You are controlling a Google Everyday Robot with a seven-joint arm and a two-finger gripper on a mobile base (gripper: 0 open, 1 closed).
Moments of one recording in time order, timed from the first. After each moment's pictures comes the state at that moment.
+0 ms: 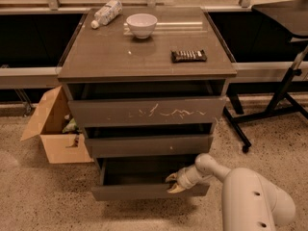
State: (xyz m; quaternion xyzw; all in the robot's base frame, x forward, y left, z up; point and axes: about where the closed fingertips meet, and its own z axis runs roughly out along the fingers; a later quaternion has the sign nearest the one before) arm 0.602 -0.101 0.185 -0.71 0.61 0.22 0.27
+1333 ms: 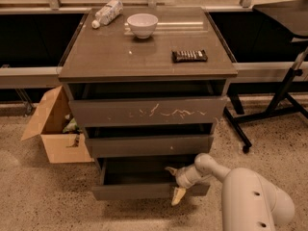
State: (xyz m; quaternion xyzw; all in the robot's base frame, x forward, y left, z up) arm 0.602 -0.101 0.185 -0.71 0.61 0.22 0.27
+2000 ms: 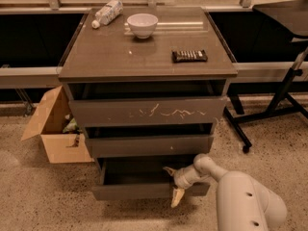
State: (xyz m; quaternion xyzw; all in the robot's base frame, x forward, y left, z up) arm 0.600 -0.087 0.174 -0.71 0.59 0.25 0.28
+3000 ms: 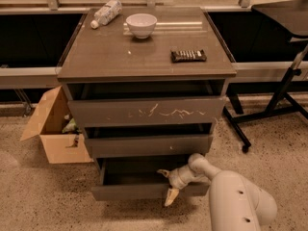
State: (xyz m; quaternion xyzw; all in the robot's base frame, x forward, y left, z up) arm 0.598 -0.059 0.165 -0.72 0.58 0.27 0.28
